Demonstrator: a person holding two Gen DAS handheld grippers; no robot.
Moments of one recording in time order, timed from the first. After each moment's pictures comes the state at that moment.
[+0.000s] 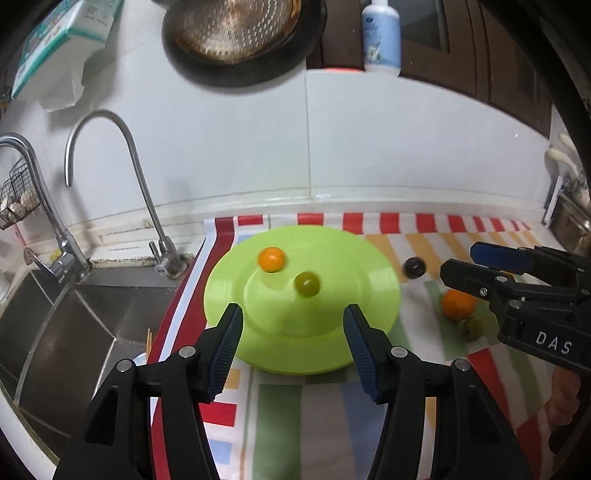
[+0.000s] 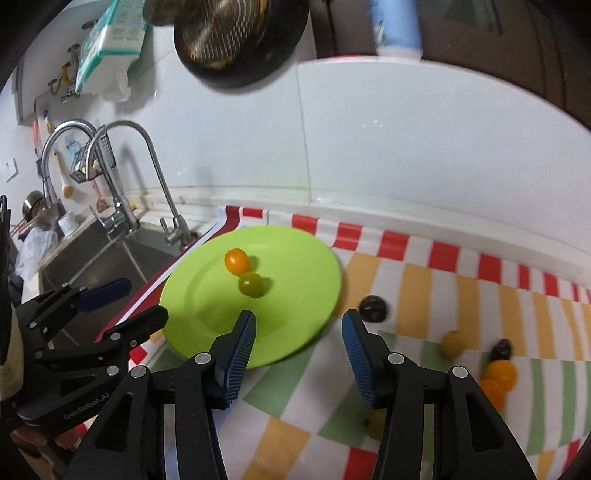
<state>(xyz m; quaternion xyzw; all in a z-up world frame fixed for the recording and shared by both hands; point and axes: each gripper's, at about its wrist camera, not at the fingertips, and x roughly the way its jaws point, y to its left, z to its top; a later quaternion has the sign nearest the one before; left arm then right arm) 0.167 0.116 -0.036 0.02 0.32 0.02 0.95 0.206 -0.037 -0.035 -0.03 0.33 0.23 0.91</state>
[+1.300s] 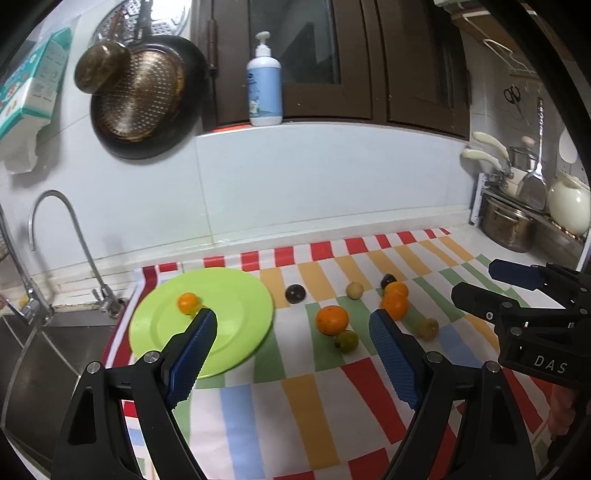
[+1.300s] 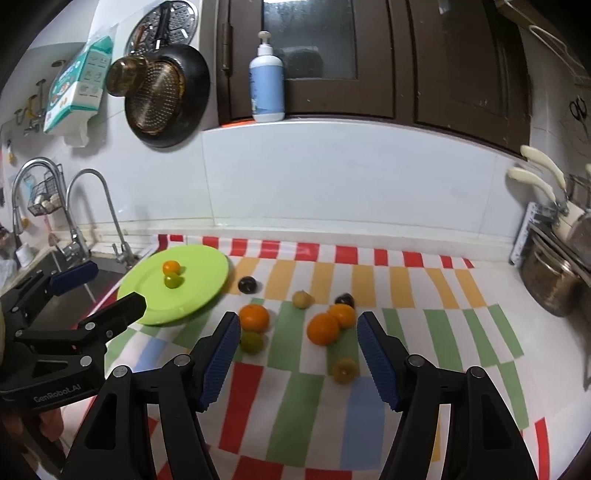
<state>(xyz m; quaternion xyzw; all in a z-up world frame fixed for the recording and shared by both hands) 0.116 0.017 -0.010 0.05 0.26 -0.09 0.96 0.105 -0.155 -0.004 -0.01 0.29 0.09 0.95</state>
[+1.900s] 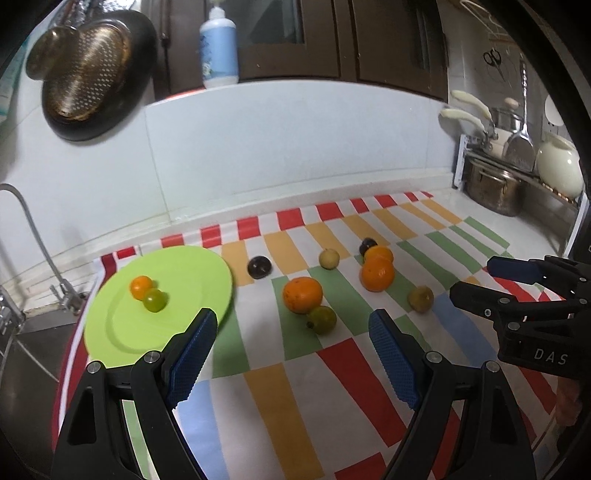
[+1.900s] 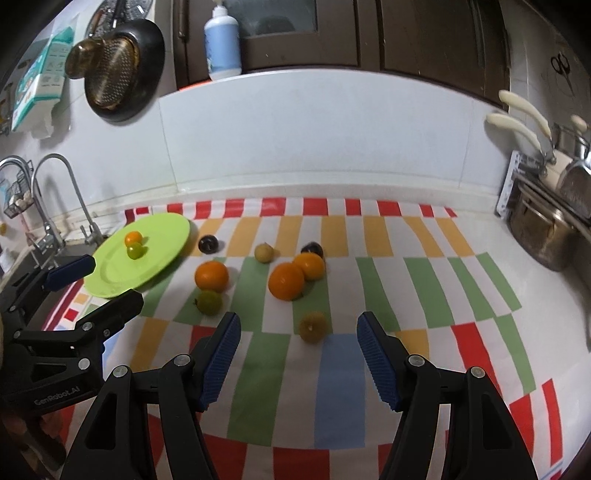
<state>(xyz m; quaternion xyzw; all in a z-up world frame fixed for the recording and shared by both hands) 0.145 -0.011 -0.054 0.08 0.30 -0.14 0.94 0.118 -0.182 -0.050 0.01 0.35 0.04 0.94</state>
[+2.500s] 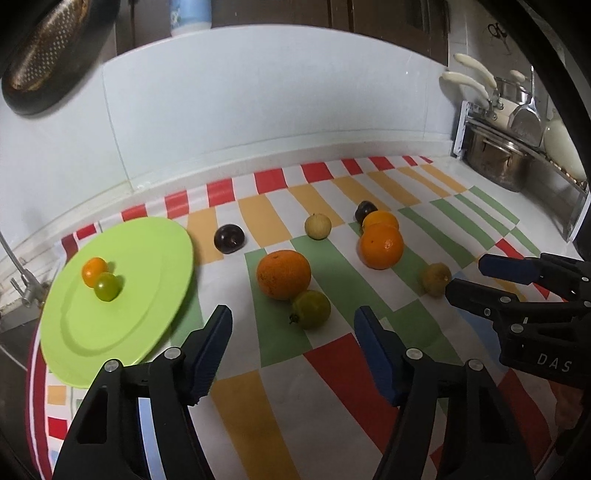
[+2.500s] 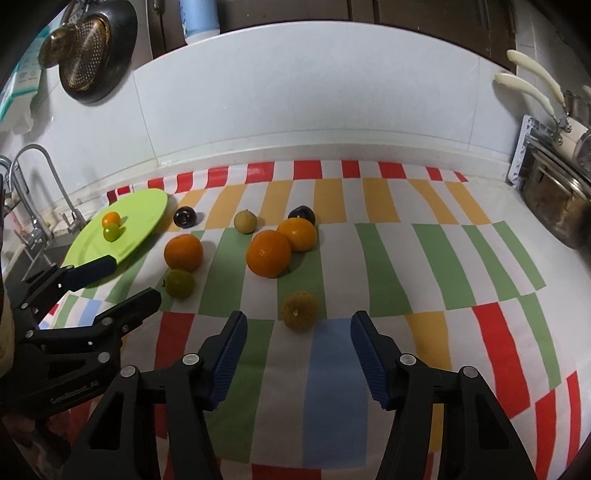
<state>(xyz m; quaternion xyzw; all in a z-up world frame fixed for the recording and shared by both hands) 0.191 -0.030 -0.095 0.09 0.36 -0.16 0.91 0.151 -0.189 -0.089 0.03 0.40 0.05 0.92</state>
